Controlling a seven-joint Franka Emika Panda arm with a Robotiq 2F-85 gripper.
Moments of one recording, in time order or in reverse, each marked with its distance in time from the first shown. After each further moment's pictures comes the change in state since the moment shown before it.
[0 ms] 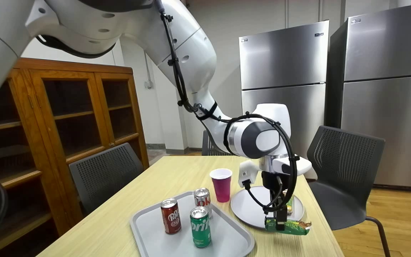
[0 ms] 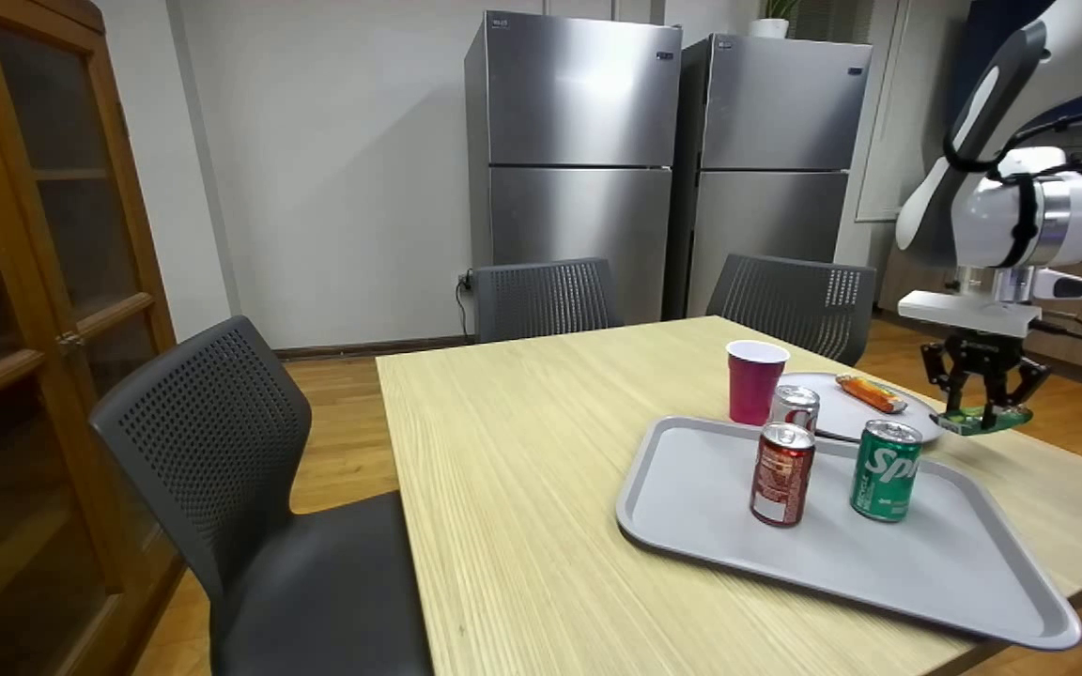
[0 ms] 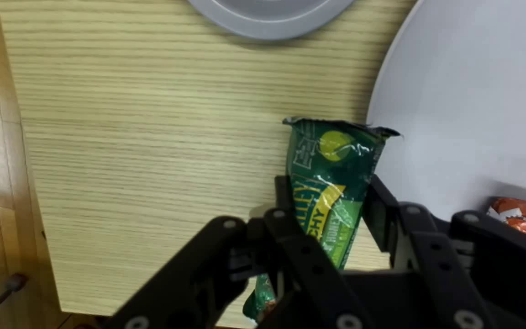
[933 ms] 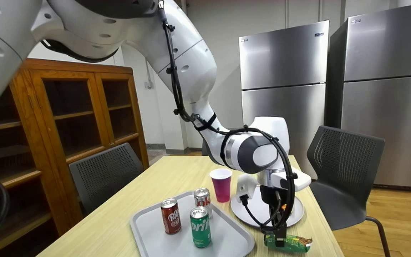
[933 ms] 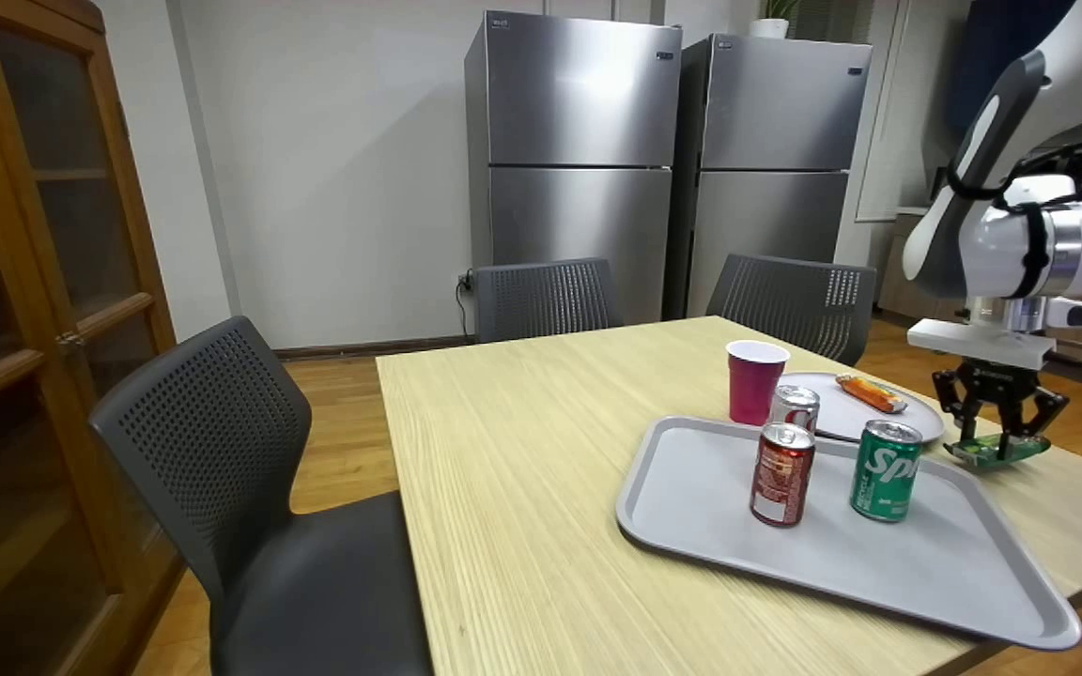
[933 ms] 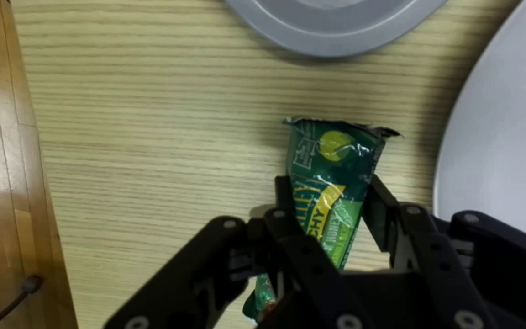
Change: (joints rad) arm 0.000 0.027 -0.003 -0.063 0.000 0.070 -0.001
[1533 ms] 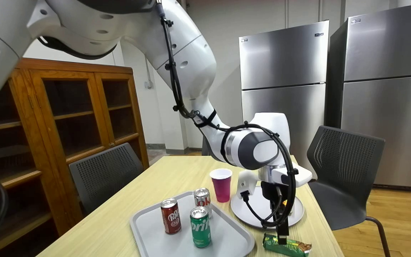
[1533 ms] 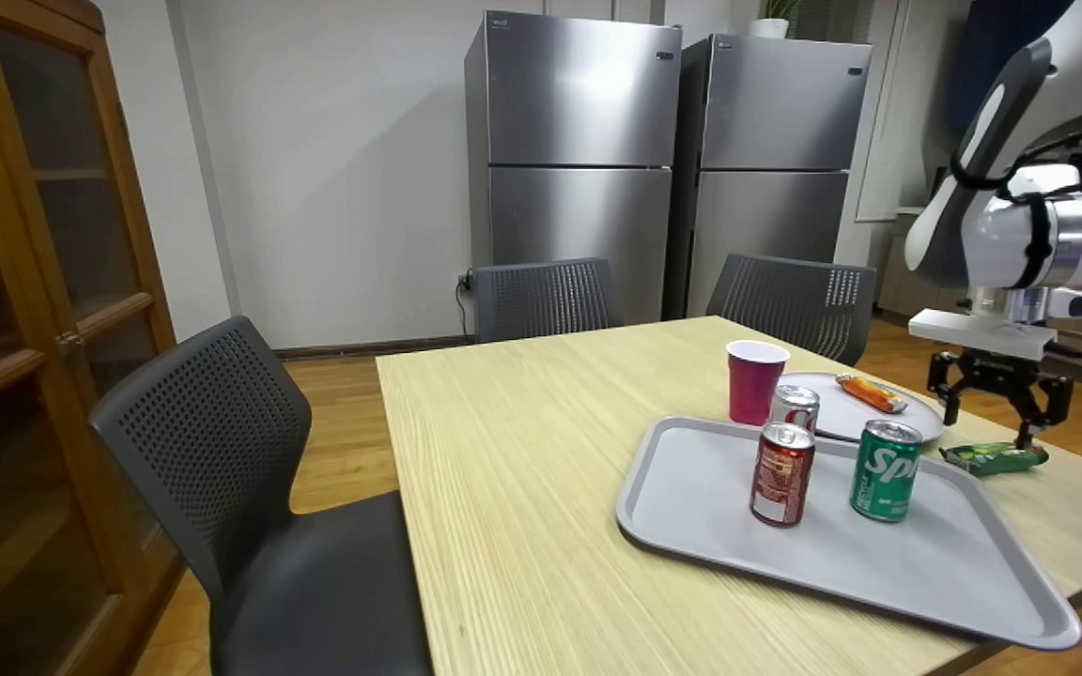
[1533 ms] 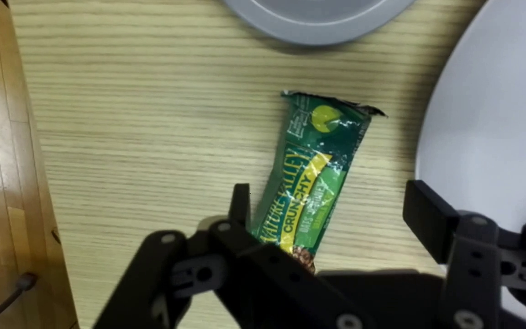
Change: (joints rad) arm 0.000 -0.021 -0.003 0.000 0.000 0.002 -0.001
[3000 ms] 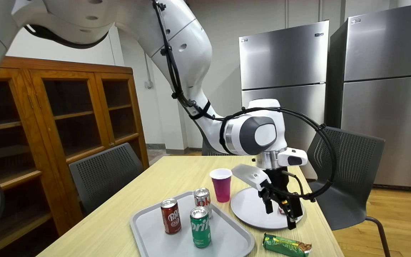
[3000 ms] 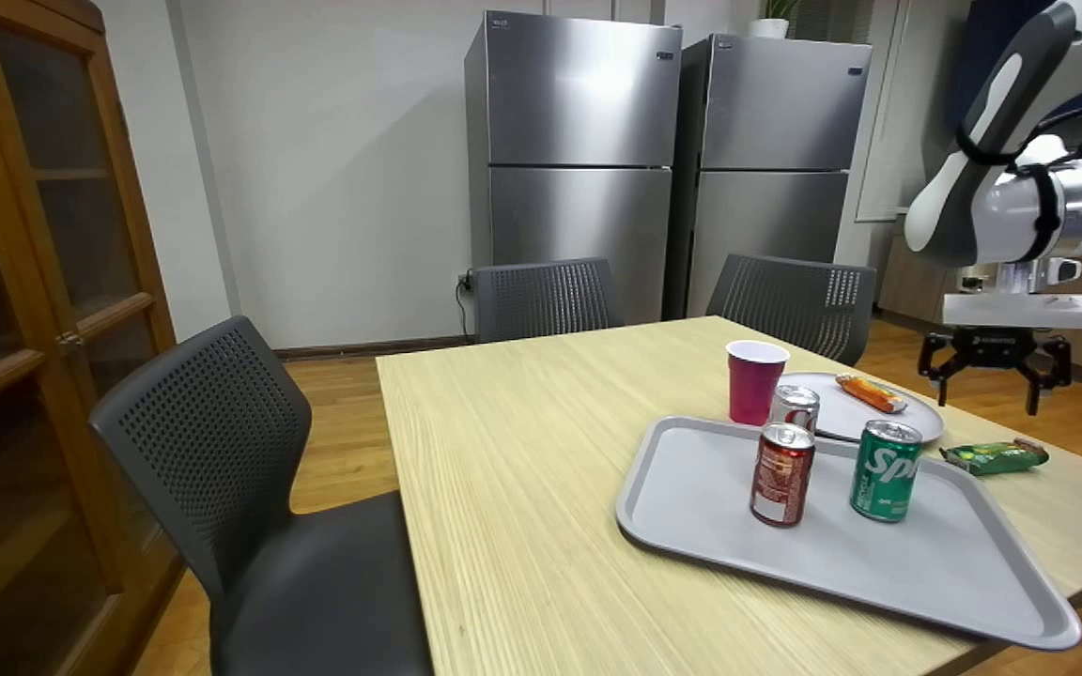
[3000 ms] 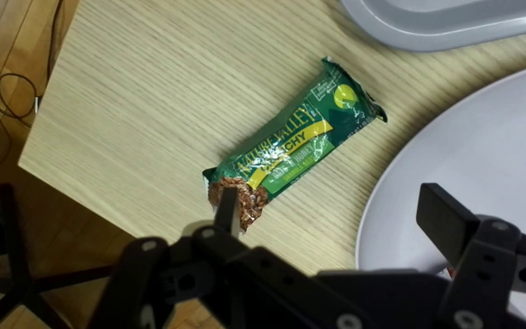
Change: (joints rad) arm 0.000 -0.062 0.011 0.003 -0.154 -0.036 -0.407
